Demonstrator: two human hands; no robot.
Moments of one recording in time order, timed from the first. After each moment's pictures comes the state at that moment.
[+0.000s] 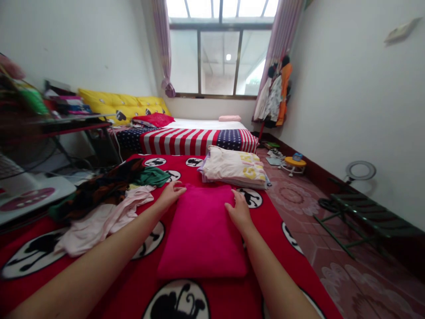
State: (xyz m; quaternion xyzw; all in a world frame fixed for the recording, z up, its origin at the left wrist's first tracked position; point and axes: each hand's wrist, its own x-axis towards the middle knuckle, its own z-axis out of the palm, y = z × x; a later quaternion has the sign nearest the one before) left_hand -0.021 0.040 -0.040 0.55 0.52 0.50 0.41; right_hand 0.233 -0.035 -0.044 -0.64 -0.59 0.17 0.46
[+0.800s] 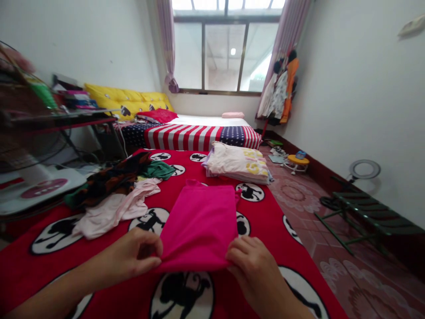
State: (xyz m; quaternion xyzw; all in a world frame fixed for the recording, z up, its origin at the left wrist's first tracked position) left_hand -0.089 -0.156 -0.004 0.76 0.49 0.13 0.39; right_hand 0.220 -0.208 -0.012 -0.48 -0.84 0.10 0.22
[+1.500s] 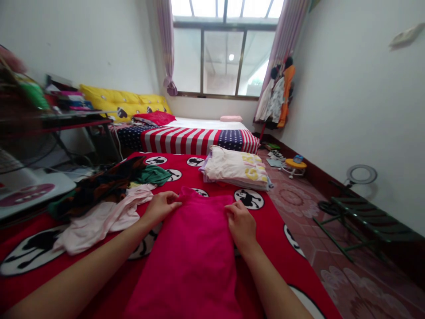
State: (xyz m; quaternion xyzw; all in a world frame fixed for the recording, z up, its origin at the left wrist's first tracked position) left_hand -0.051 -0.003 -0.039 0.71 0.56 0.37 0.20; right_hand 0.221 -0.080 -0.046 -0.64 -0.69 0.02 0.35
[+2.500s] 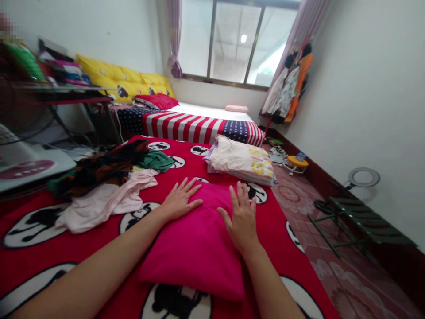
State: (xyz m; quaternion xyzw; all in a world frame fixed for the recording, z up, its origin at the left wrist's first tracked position) left_hand -0.017 -0.011 -0.061 0.85 0.51 0.15 0.08; right_hand 0.209 -0.088 -0.054 -0.65 -0.73 -0.10 0.18
